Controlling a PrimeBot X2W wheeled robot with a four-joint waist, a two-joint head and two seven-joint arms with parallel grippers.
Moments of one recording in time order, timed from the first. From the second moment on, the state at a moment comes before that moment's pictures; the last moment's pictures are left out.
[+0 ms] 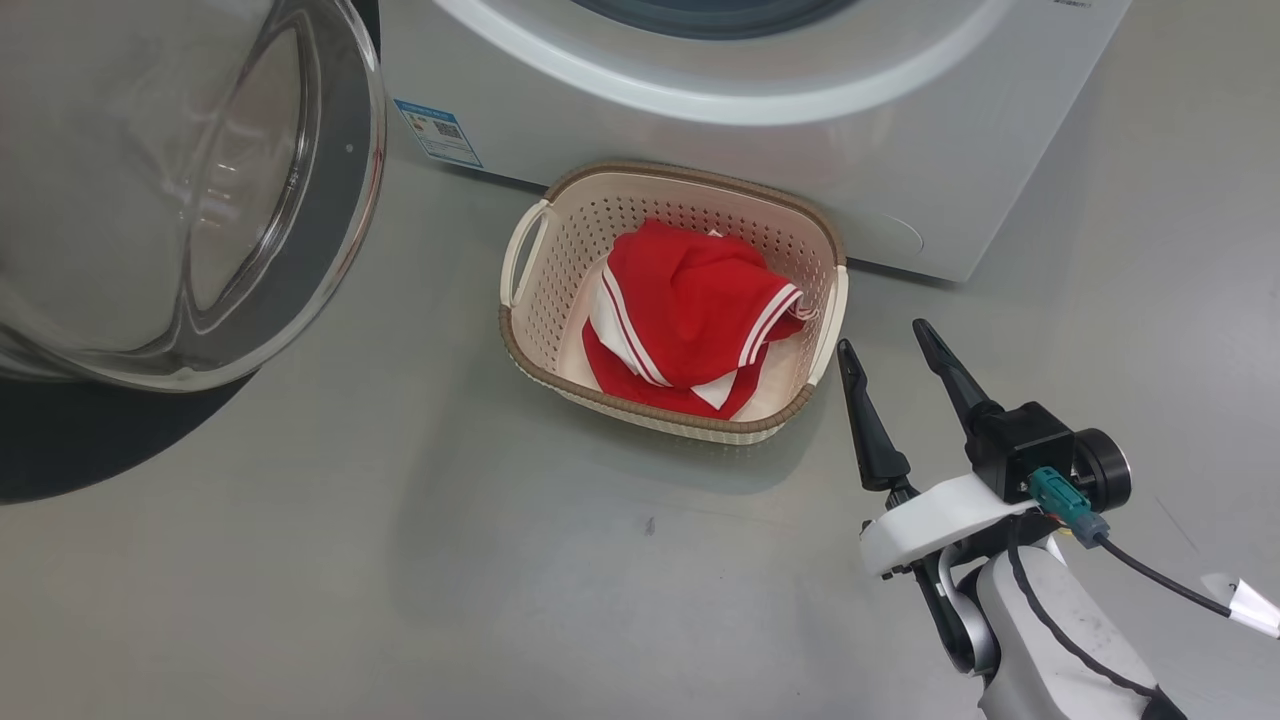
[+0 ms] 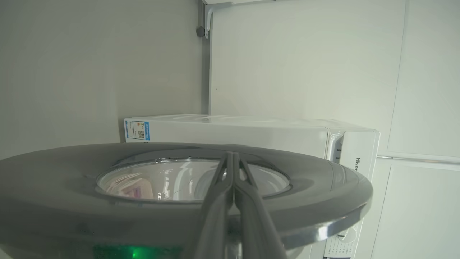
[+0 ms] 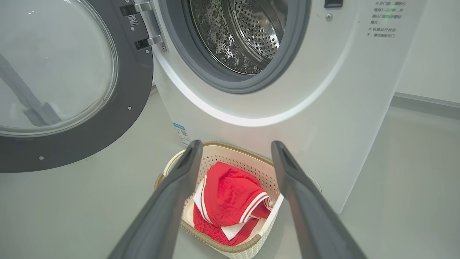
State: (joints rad) left arm -0.86 0.60 0.70 1.08 -1.49 -0.05 0.94; right arm -0.25 -0.06 0.34 0.28 0.25 -0.03 -0.25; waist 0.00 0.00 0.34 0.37
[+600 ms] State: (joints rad) left arm -0.83 0.51 0.69 1.06 -1.54 -0.10 1.12; right arm -0.23 -0.06 0.33 0.28 0.26 -0.03 -0.25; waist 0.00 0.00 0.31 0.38
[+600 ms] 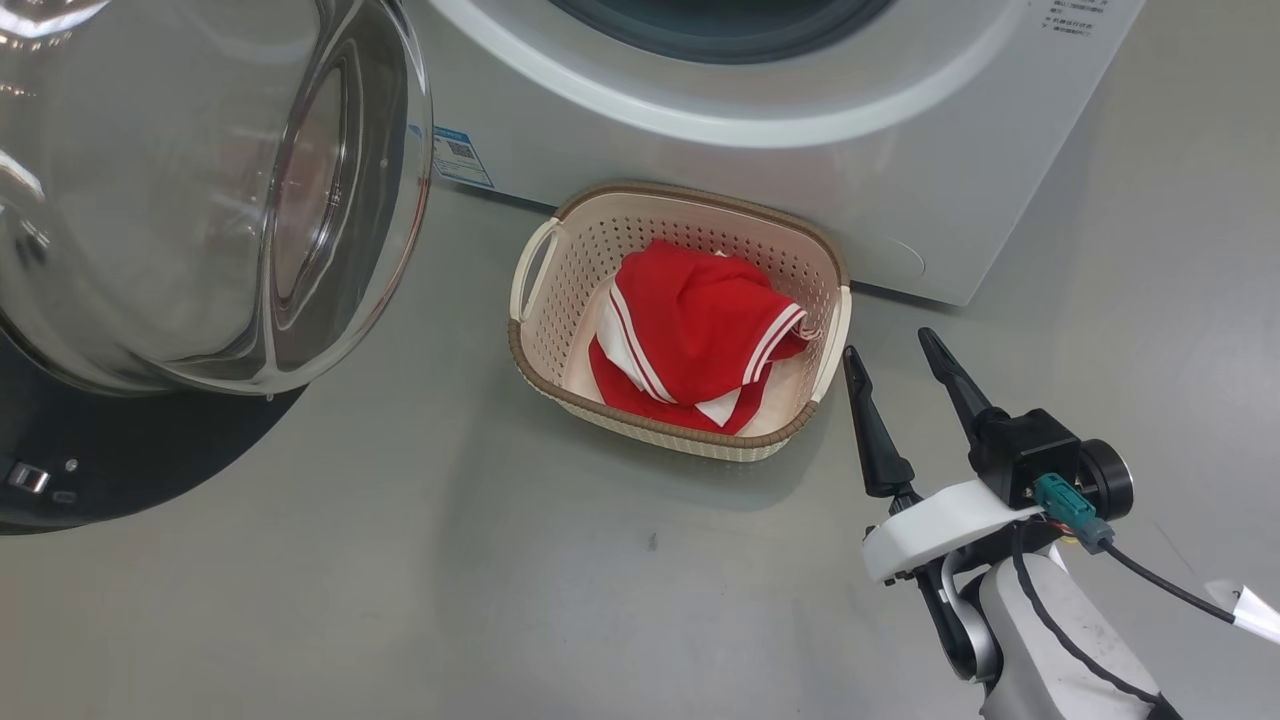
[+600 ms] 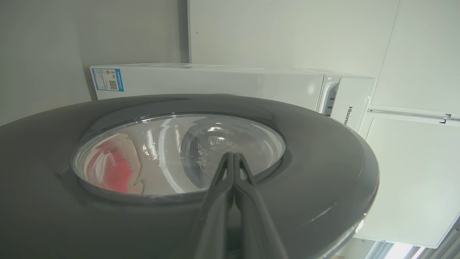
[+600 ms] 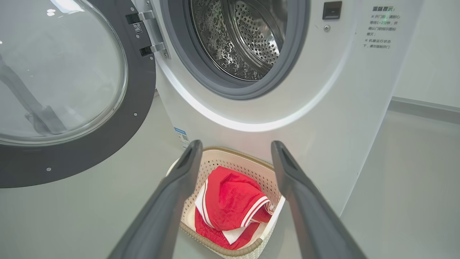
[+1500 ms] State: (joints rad) left arm -0.73 0.42 0.71 0.94 -1.61 -0.12 1.30; right arm -0.20 -0.06 0.33 0.27 0.28 -0.03 -0.25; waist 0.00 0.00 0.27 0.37
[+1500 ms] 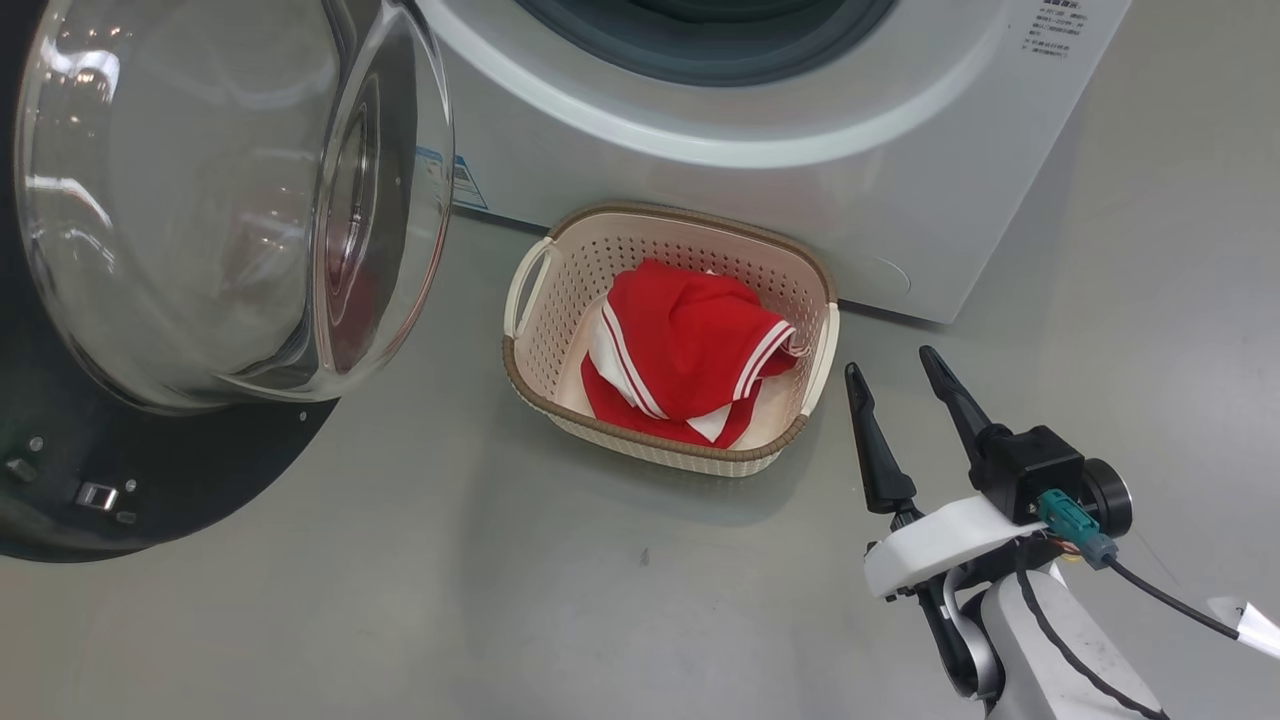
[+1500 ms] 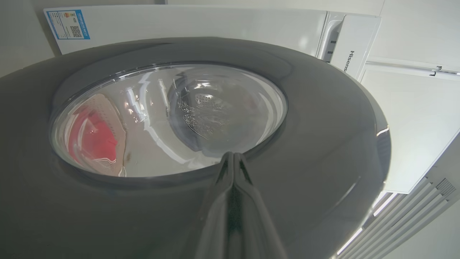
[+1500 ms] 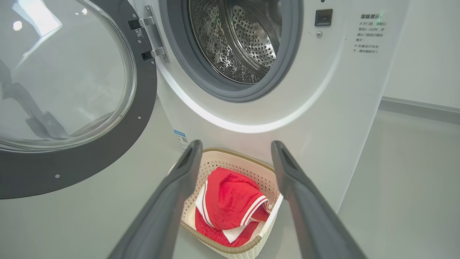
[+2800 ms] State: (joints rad) left arm -0.59 0.22 0.66 0.70 -1.65 -0.12 1.43; right arm -0.19 -0.06 0.34 0.25 0.31 -0.03 -0.25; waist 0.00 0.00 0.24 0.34
